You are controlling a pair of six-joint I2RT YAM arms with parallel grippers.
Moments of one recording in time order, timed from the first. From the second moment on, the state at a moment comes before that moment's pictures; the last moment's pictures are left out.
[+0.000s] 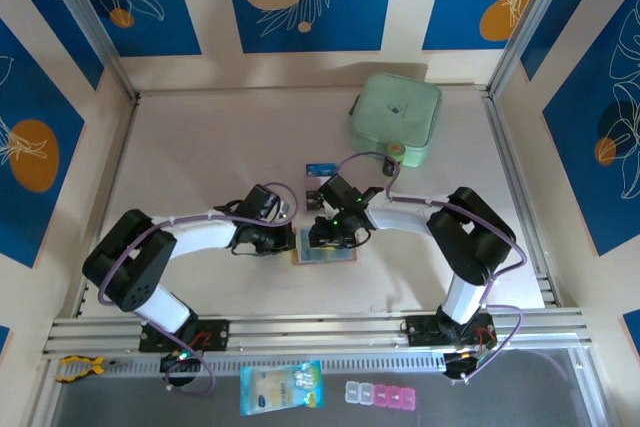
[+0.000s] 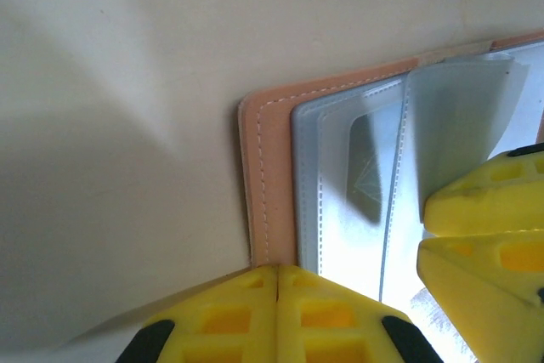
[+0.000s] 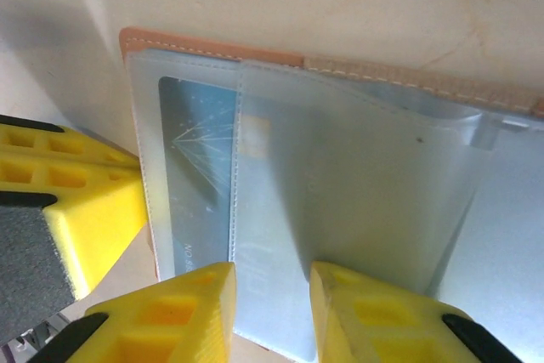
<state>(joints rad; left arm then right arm) -0.65 1.55 0.67 -0.21 0.41 -0.74 0.78 1.73 0.94 -0.41 -0.39 0.72</state>
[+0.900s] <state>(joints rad) -0.71 1.57 0.76 -0.19 0.42 -0.82 0.62 1.67 0.67 -0.03 -0.71 0.73</state>
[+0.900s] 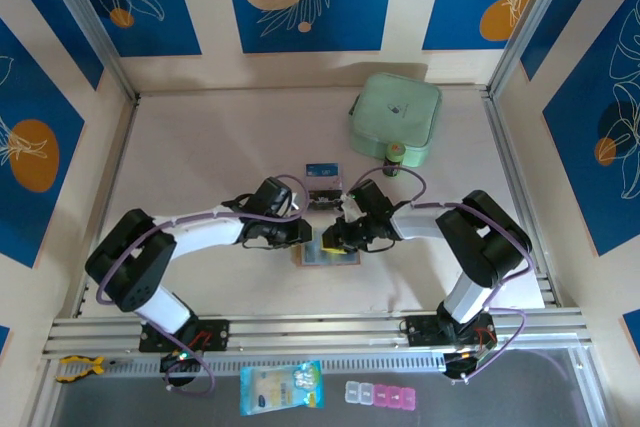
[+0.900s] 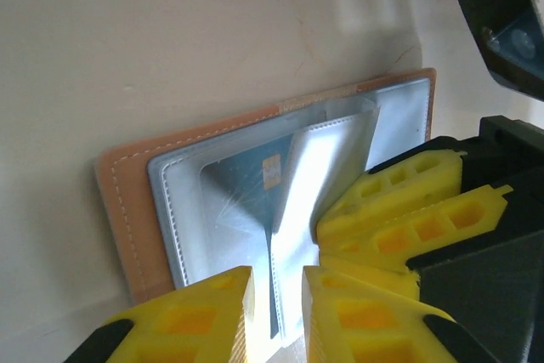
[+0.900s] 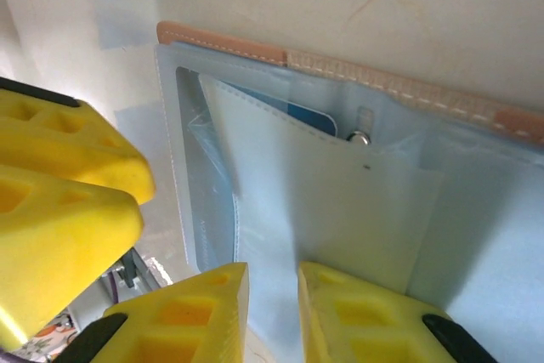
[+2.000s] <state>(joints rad) -0.75 1.68 0.82 -0.13 0.45 -0.88 0.57 1.46 0.58 0.03 -0.76 0.76</state>
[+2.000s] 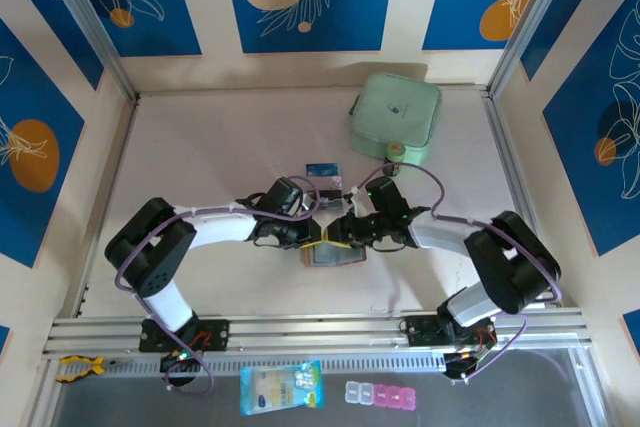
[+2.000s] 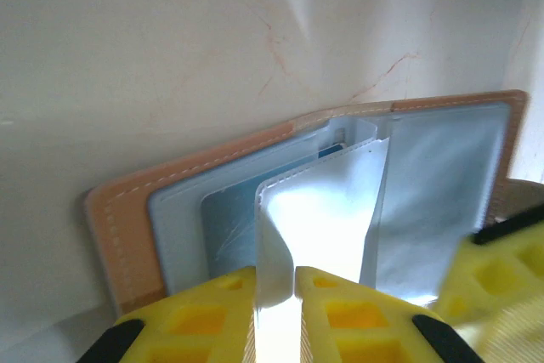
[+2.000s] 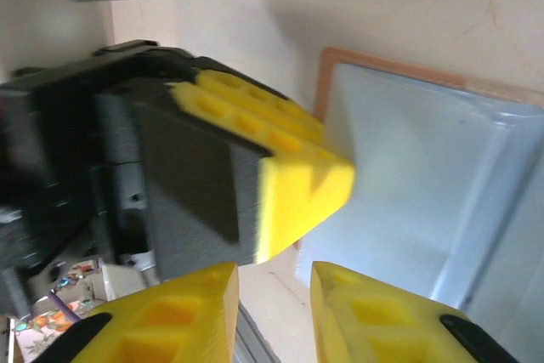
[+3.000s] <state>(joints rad) -0.84 1.80 0.92 -0.12 0.49 -0.90 0.48 1.39 0.58 -0.17 -0.71 0.70</state>
